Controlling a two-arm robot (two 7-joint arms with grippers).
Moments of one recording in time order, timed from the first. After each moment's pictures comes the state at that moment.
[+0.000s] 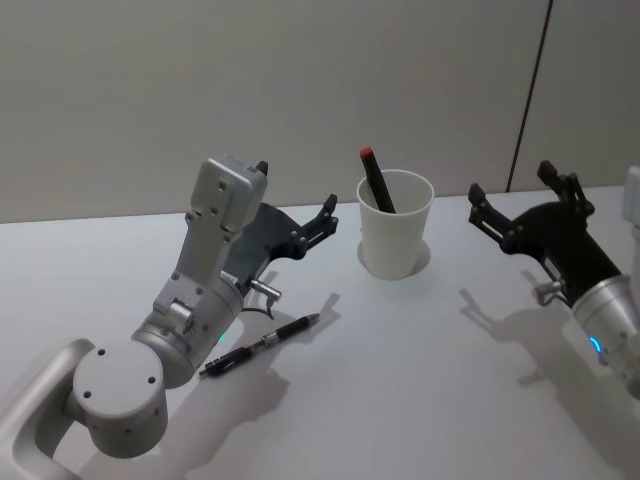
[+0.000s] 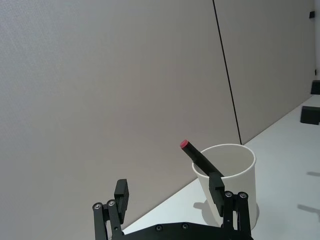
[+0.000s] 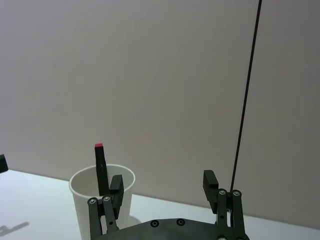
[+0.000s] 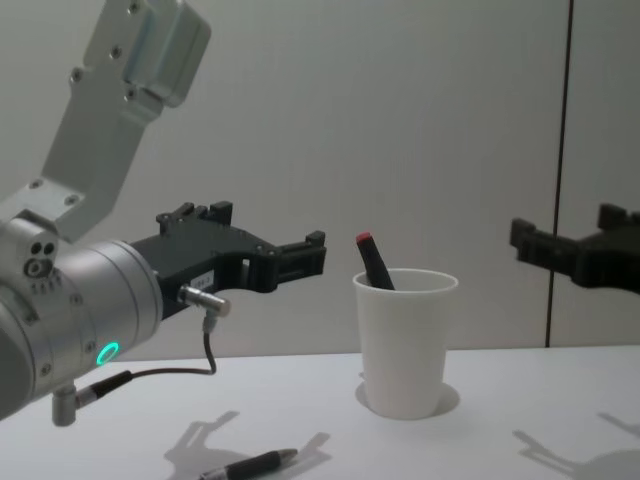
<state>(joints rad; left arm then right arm) -0.24 0.38 0.45 -1.63 -0.20 0.01 -0.01 0.11 0.26 -0.24 -1.60 0.21 -0.09 0.12</state>
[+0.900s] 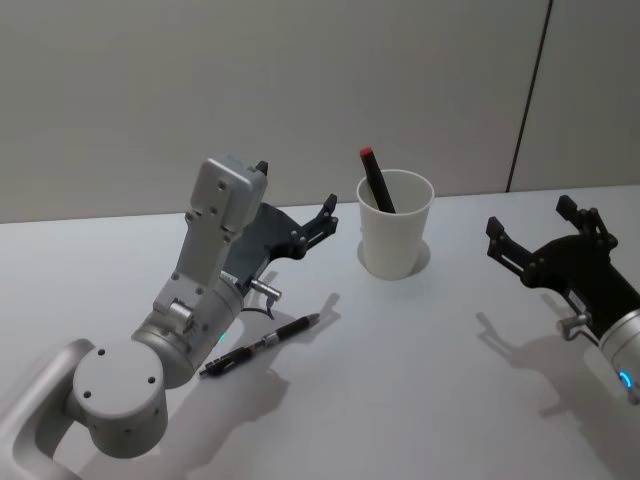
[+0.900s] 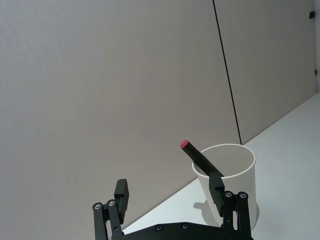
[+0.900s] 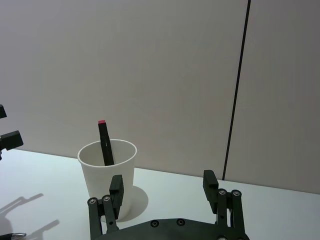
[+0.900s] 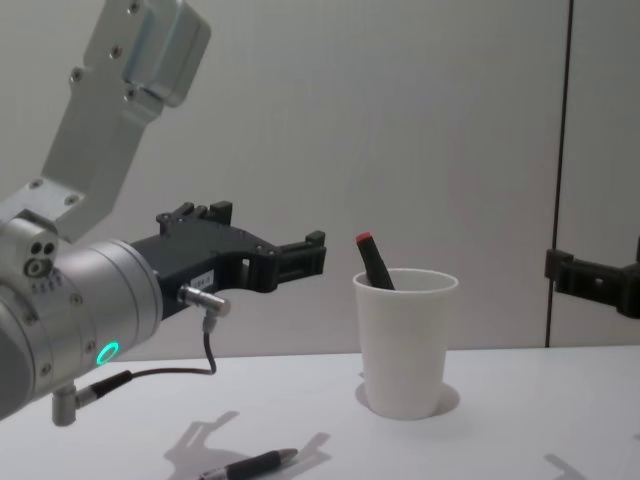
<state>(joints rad) -0.24 0.38 0.45 -1.63 -0.20 0.01 -0.01 -0.01 0.34 -0.23 -1.77 0.29 0.03 0.07</state>
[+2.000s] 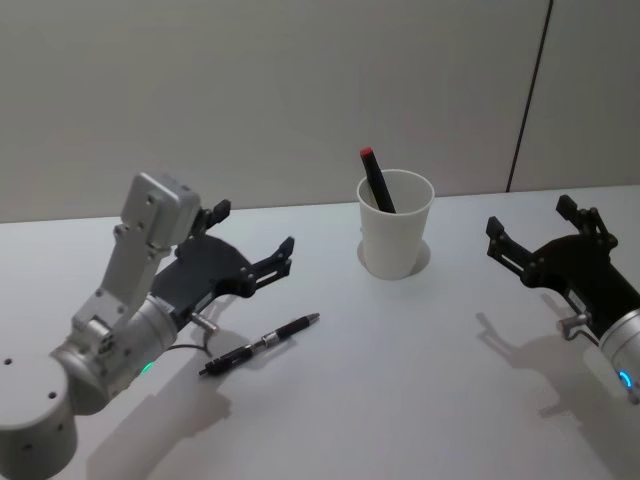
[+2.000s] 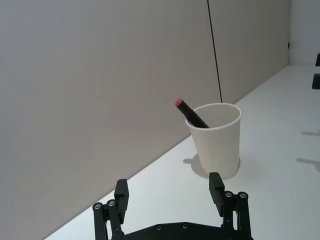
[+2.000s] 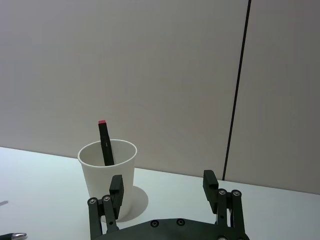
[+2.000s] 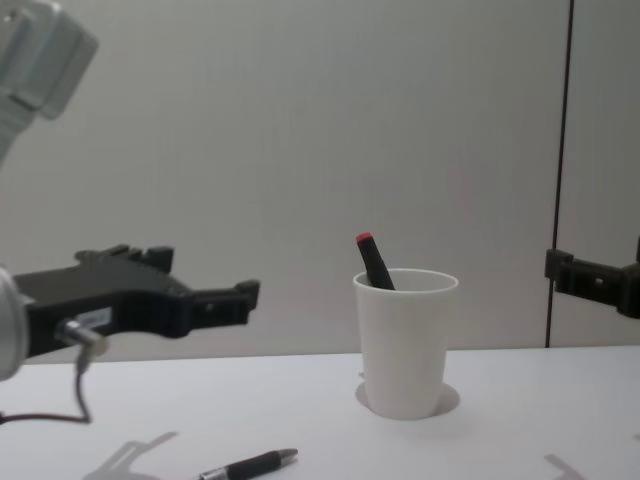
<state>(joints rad) -0.14 0.55 0.37 -1.74 -0.35 0.11 -0.15 -0.01 0.34 -0.23 -1.77 0.29 0.03 0.07</state>
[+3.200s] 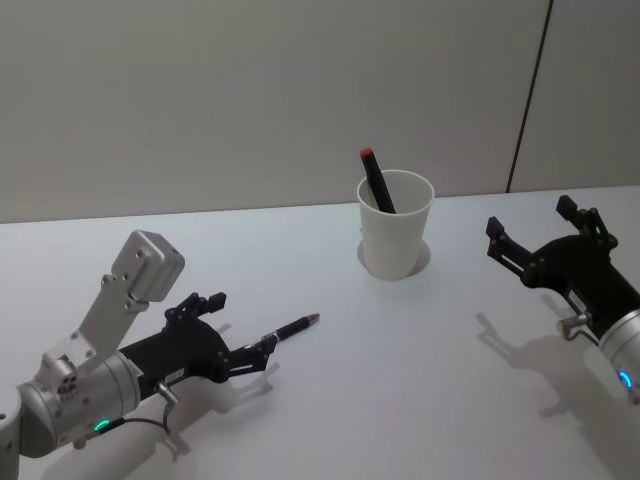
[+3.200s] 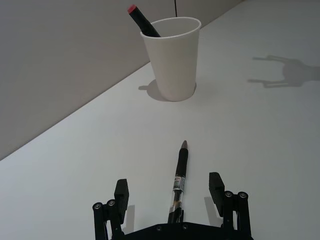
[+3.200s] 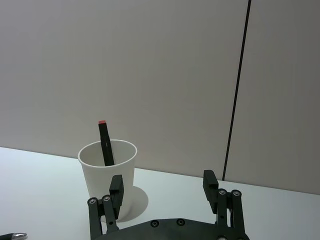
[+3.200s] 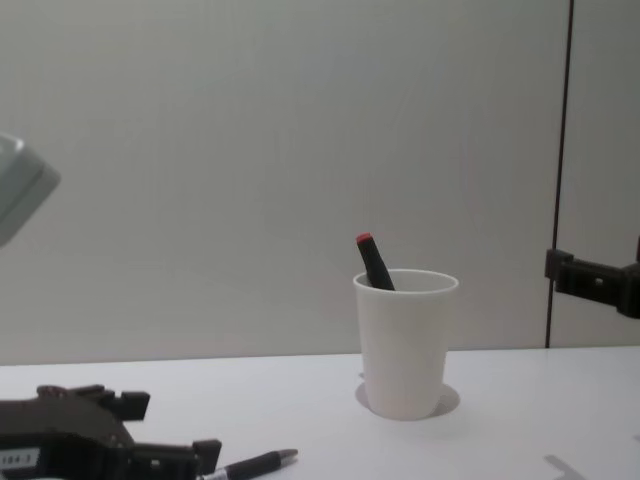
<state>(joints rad) -0.09 0.67 0.34 -1.69 -0.43 0.24 -0.40 -0.01 0.34 -0.23 -1.77 0.29 0.03 0.07</state>
